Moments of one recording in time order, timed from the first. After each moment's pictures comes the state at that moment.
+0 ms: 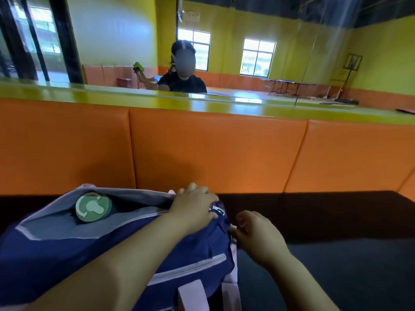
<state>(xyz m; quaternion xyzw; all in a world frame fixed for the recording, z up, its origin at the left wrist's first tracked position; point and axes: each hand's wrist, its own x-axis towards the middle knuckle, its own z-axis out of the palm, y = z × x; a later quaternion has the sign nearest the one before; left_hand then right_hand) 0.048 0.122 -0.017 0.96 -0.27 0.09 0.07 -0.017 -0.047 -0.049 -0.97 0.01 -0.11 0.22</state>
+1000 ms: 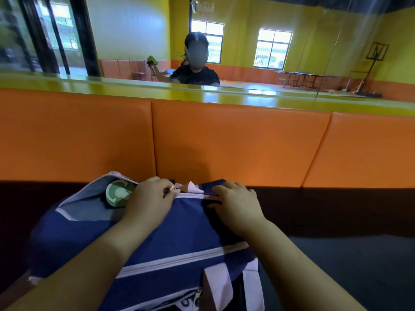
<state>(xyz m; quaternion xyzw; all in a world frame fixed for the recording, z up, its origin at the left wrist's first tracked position) 0.018 0.231 -0.020 0.92 -0.09 0.24 0.30 0.012 0.036 -0.024 -0.98 -0.12 -0.16 0.06</state>
